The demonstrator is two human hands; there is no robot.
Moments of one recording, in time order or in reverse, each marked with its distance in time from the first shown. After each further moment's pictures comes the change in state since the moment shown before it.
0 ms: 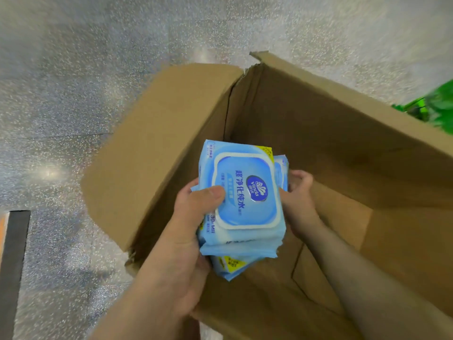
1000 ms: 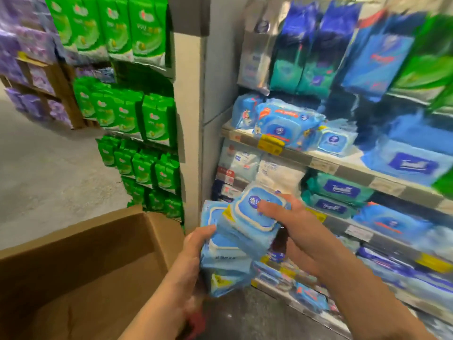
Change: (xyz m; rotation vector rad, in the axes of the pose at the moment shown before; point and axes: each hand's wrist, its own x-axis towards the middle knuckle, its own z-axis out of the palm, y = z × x) left_hand -0.346 -0.222 0.308 0.650 -0.759 -0.331; right_hand -0.599 -0.043 -0.419 0.732 0.516 -0.335
